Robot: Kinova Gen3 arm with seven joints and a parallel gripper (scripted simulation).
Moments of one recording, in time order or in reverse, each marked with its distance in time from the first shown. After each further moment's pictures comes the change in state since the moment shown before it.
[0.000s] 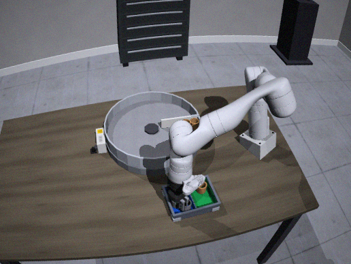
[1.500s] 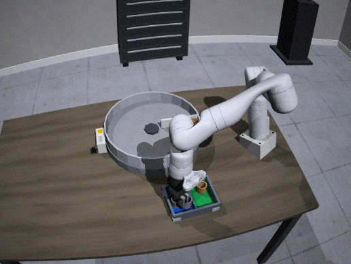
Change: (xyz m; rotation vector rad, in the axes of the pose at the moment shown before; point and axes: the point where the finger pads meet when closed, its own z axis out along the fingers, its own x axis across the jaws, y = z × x) arm 0.000 0.000 -0.023 0.000 0.000 0.000
